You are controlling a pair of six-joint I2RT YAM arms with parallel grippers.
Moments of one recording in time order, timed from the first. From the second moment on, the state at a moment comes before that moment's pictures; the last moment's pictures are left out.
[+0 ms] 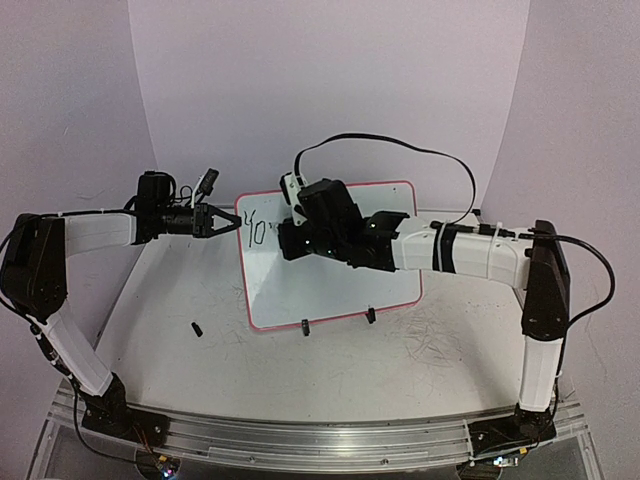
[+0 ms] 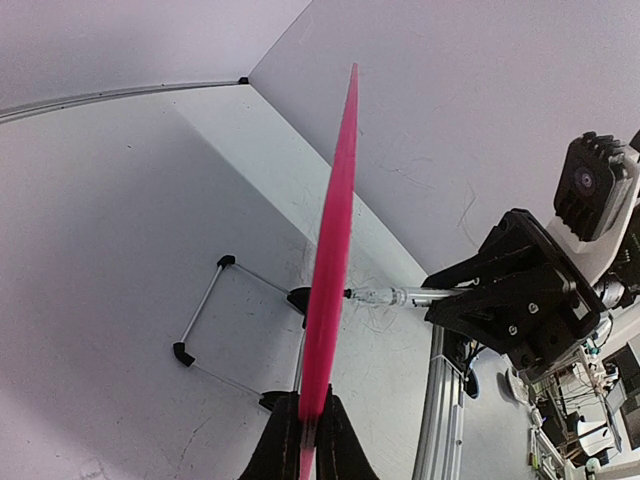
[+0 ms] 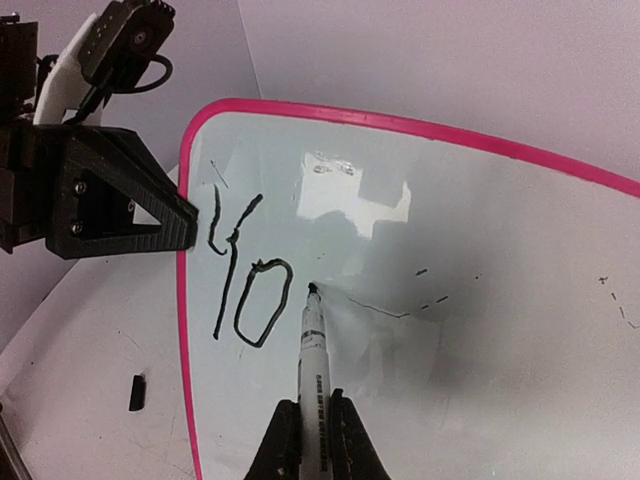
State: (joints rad) left arm -0.20 1.65 1.10 0.11 1.11 -0.28; right arm 1.02 1.98 1.71 -0.18 0.30 0.28
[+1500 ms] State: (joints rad) left arm -0.20 1.65 1.10 0.11 1.11 -0.28; right arm 1.05 2.00 1.70 -0.22 0.33 0.33
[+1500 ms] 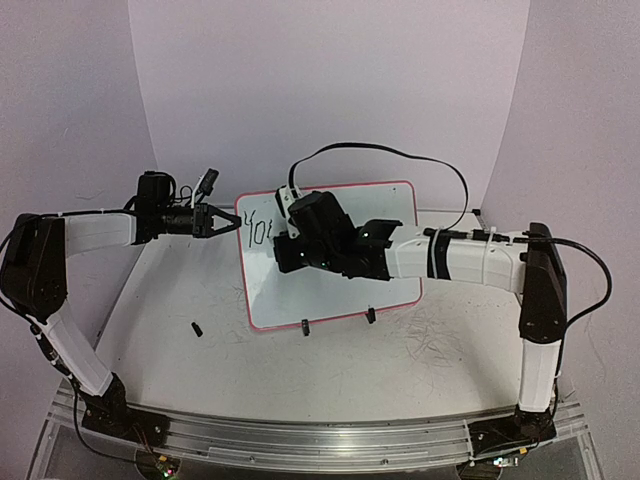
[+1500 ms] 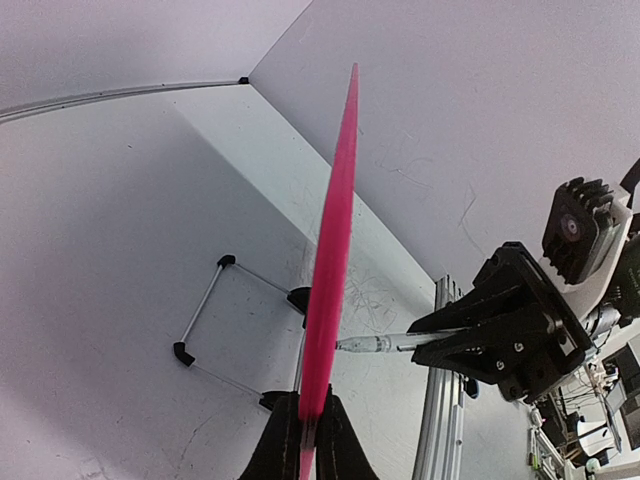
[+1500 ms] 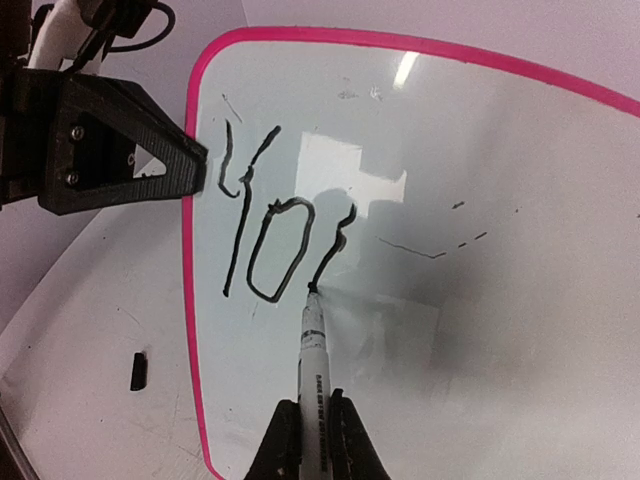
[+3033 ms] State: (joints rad) left arm -0.20 1.65 1.10 0.11 1.11 -0.28; right arm 1.02 2.00 1.75 -0.21 0.42 0.33
